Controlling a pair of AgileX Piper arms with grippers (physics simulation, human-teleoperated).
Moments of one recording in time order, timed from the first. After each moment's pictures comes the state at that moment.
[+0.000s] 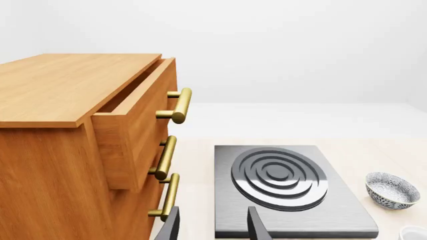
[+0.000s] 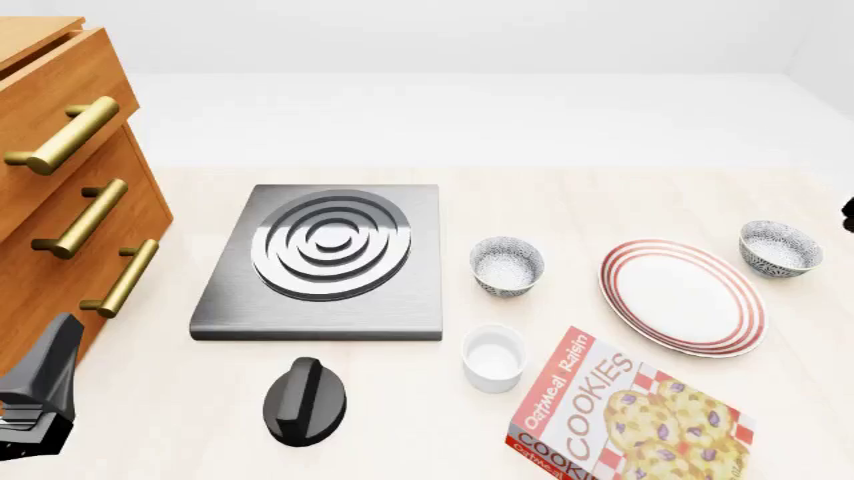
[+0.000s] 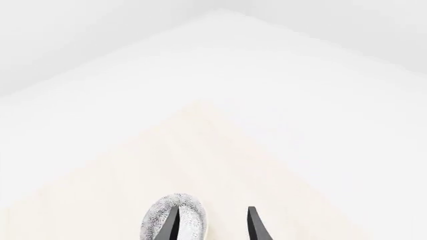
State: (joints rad) left arm 0.00 0.01 0.00 0.00 0.00; right arm -0.57 1.70 -0.75 -0.61 0.15
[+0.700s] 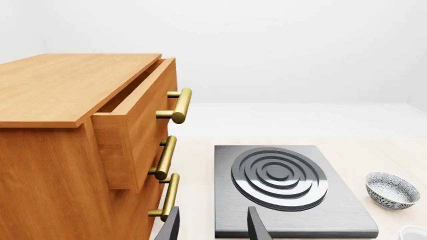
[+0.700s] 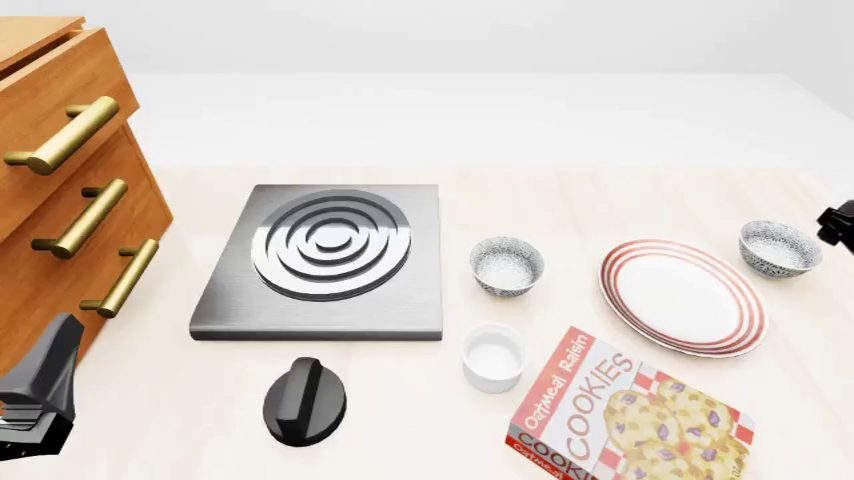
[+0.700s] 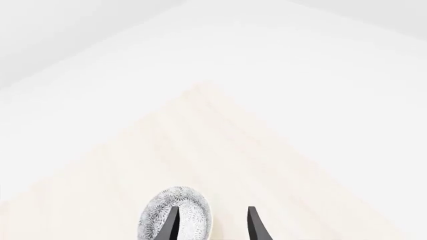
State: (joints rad) left arm 0.00 0.01 0.00 0.00 0.00; right arm -0.55 1.83 -0.81 -0.60 0.20
